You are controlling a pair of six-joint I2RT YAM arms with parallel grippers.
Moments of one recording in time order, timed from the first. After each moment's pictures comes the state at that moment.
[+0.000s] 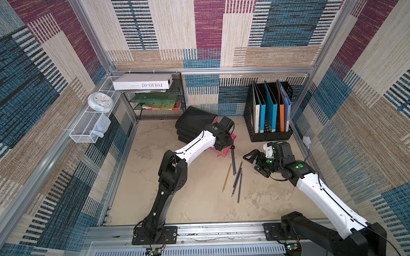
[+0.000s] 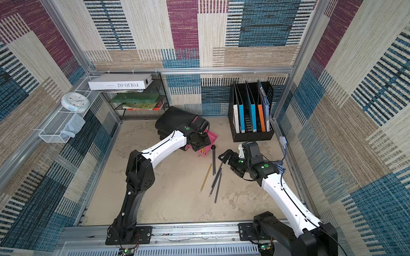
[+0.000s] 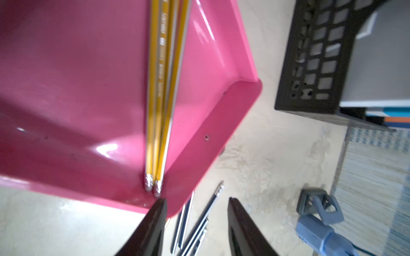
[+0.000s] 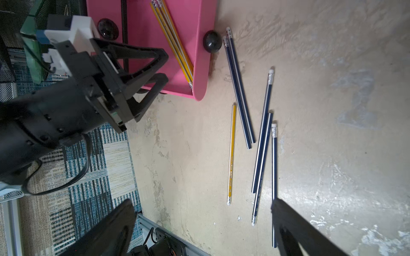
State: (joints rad) left arm -0.70 2.22 2.08 -0.87 0.05 -0.96; right arm 0.33 1.03 0.82 -0.56 -0.38 0.91
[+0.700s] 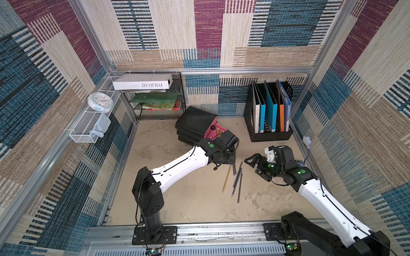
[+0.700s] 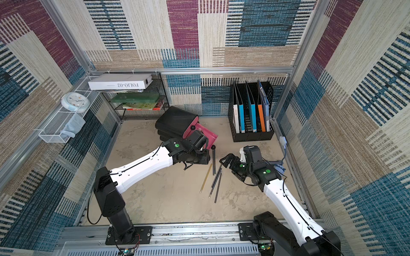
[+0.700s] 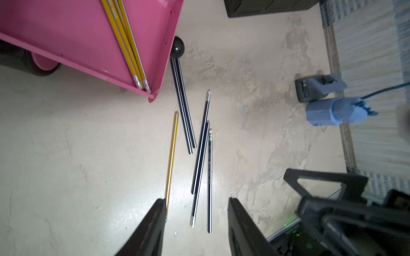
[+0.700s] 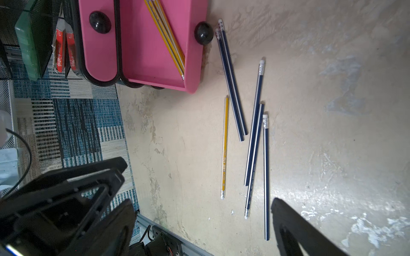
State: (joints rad) left arm -0.90 1.76 1.62 -0.86 -0.04 -0.68; right arm 0.33 0.96 0.76 -0.56 -0.38 0.91
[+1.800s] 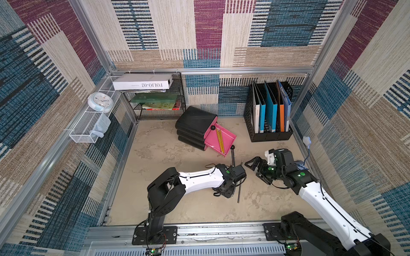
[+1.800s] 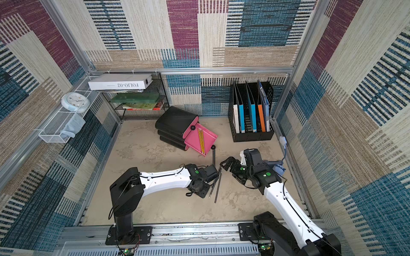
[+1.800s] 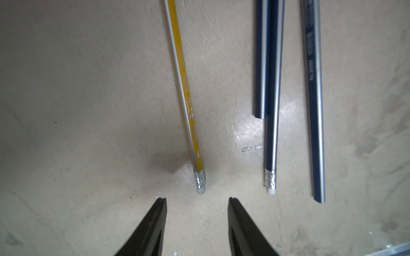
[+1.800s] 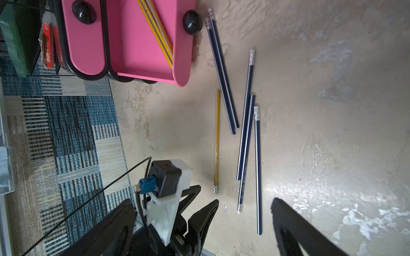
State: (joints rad) left arm -1.08 1.93 1.37 -0.88 -0.11 -0.55; right arm 0.33 0.93 0.71 -0.57 -0.38 0.91
